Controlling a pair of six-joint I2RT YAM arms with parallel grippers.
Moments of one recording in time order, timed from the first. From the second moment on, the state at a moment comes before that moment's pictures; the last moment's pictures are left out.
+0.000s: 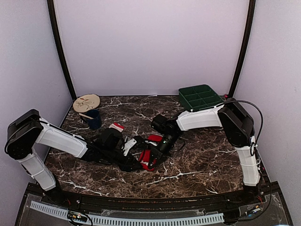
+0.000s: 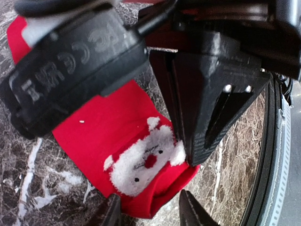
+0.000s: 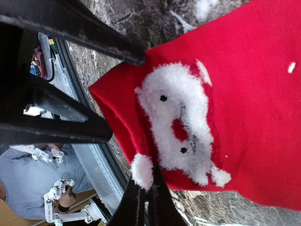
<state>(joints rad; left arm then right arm) -0.88 1.62 0.66 0.17 0.39 -0.19 0.88 2.19 1.55 -0.80 -0.86 0.12</state>
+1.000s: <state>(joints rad) -0.87 1.74 0.76 0.11 0.50 -0.13 0.86 2.21 1.56 -0.83 -0.85 0.11</state>
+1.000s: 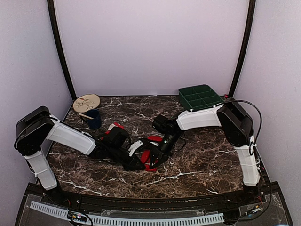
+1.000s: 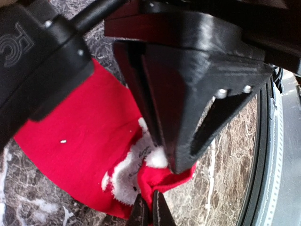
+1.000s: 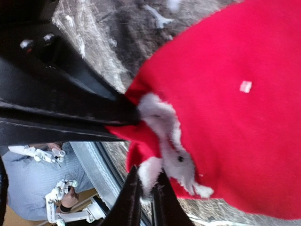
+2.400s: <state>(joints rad) -0.76 1.89 1.02 -0.41 0.79 -0.09 1.08 1.74 1.04 -0.32 -0.07 0.20</state>
